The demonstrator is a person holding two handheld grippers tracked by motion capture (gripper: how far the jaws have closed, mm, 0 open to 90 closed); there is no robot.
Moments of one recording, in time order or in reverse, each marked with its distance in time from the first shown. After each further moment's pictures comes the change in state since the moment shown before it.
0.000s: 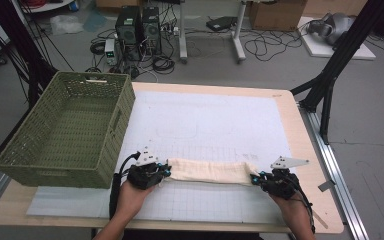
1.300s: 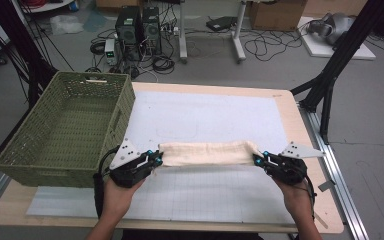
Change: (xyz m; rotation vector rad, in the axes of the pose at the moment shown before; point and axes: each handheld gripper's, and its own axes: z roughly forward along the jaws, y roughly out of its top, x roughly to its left) left arm -0.013 0.037 -0.066 -0.242 0.043 0.064; right arm -0.004 0.043 -0.024 -0.261 0.001 -0.096
